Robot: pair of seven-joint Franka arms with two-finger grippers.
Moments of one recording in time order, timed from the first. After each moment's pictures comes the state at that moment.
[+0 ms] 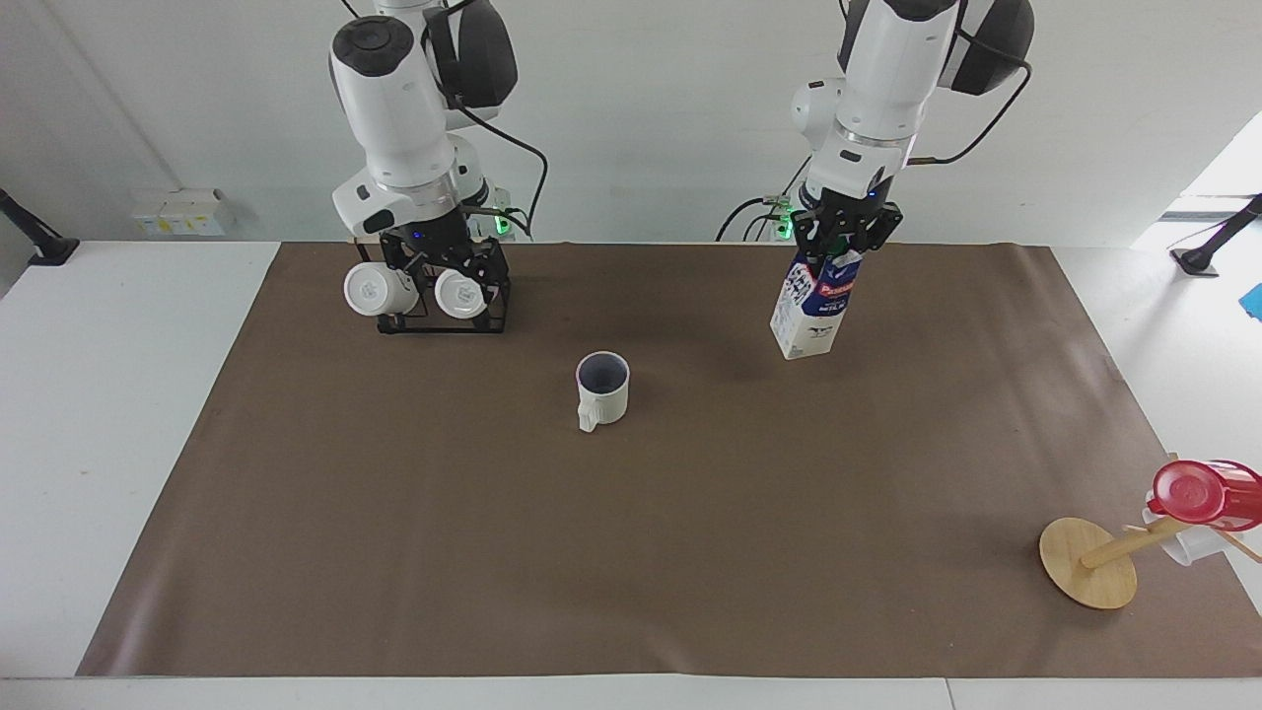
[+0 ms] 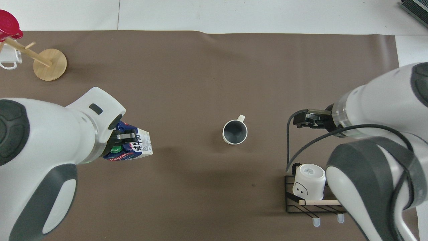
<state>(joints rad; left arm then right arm) -0.10 -0.18 -0.34 -1.91 -0.02 1.80 -0.47 0.31 -0.08 -0.11 -1.83 -0.01 1.72 0.40</state>
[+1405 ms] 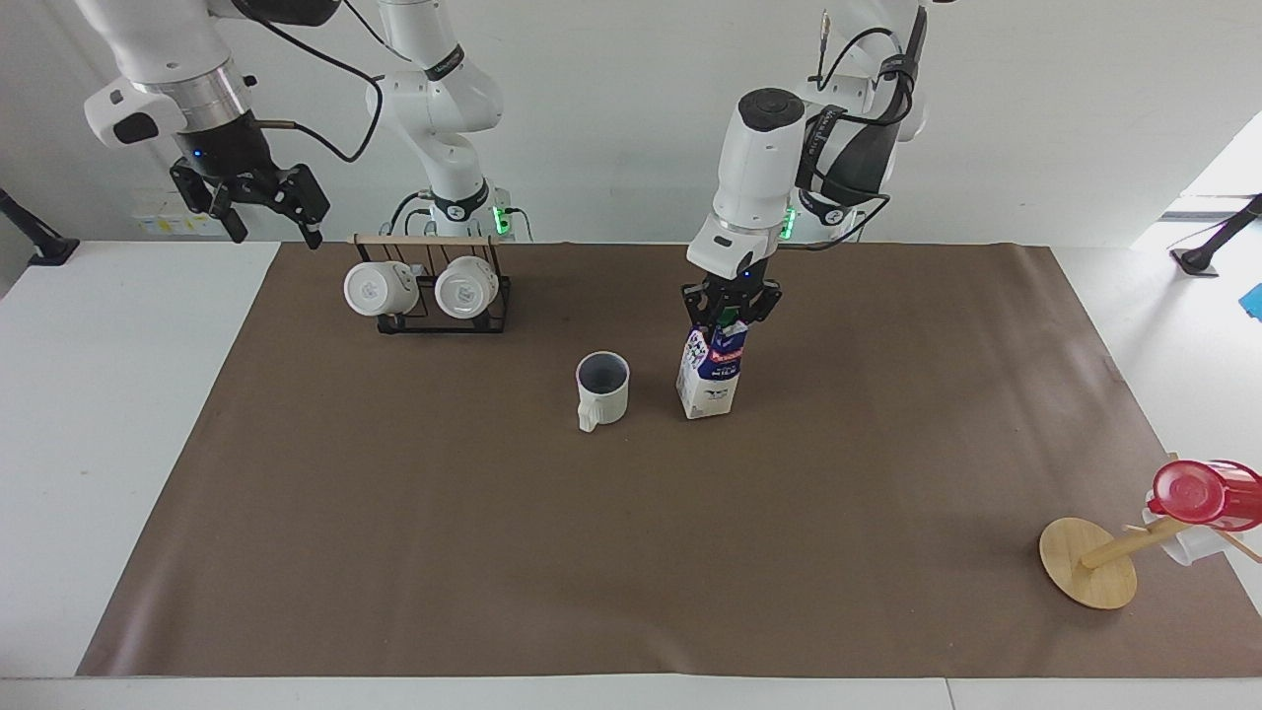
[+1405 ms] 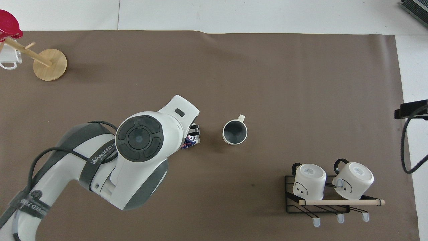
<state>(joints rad) -0.29 0.05 -0.34 -1.95 0.06 2.14 -0.72 0.00 -0.10 -0.09 -1.58 -0.01 1.54 0.02</state>
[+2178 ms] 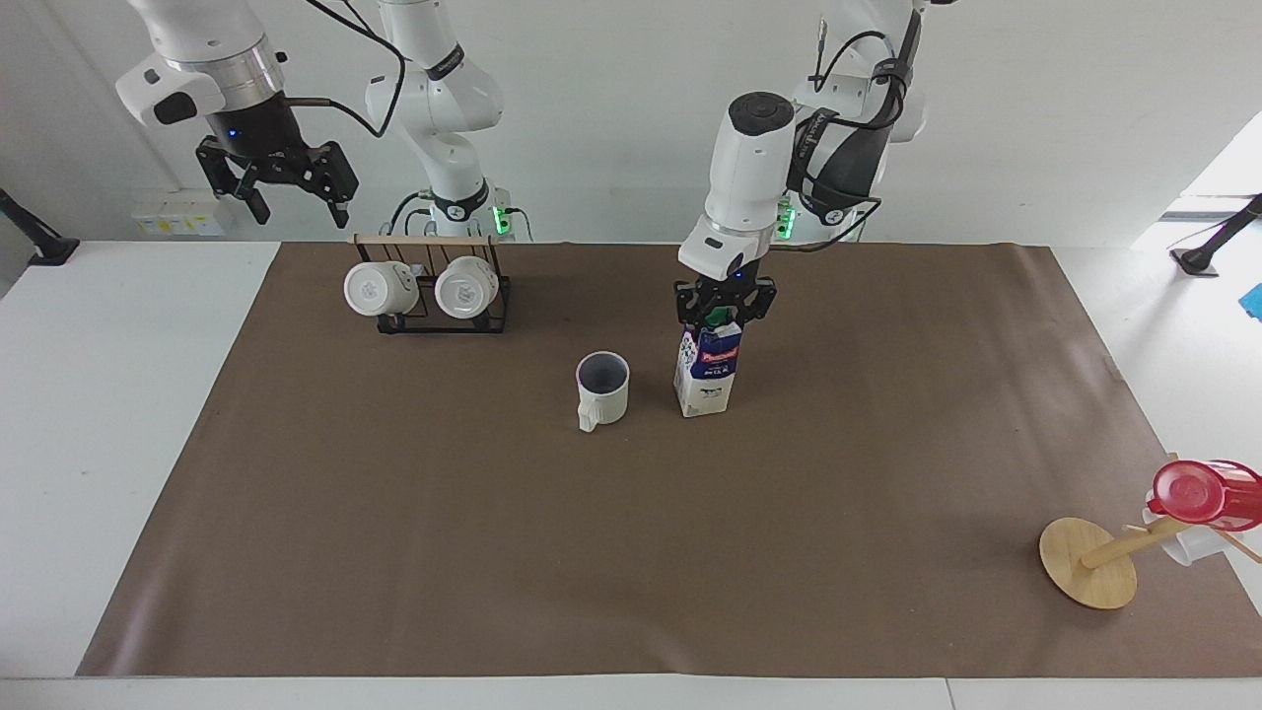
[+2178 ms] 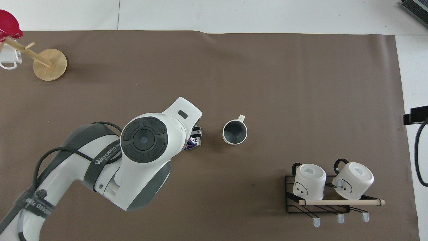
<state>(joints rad) -0.31 0.06 -0.34 -1.96 0.07 2.14 -0.72 0.05 -0.10 -0.07 -1.57 -0.04 1.49 0.02</state>
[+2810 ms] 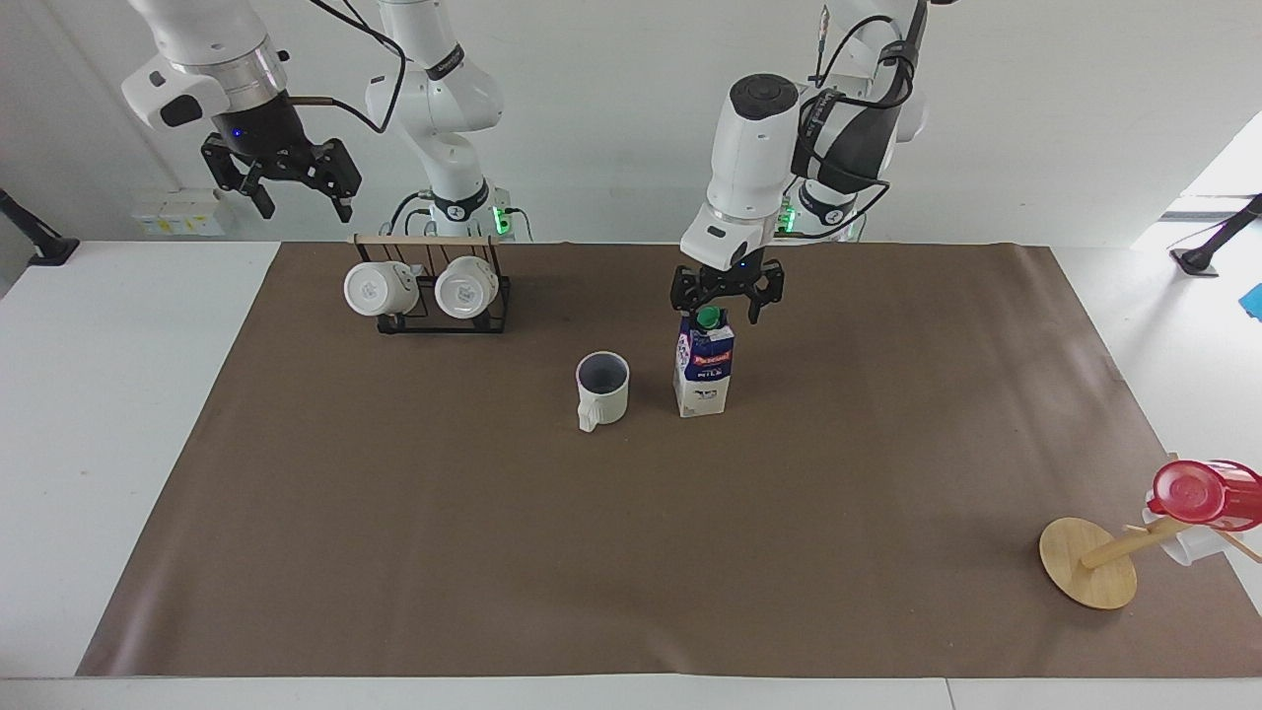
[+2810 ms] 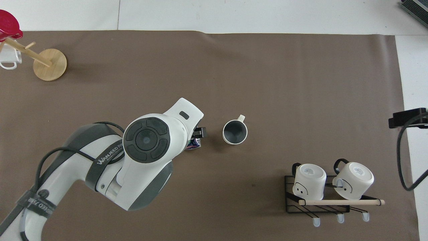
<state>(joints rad) -0.31 0.06 -0.33 -1.84 0.06 1.98 -0.72 0.05 -0.11 -0.07 -1.58 -0.04 1.44 0.02</state>
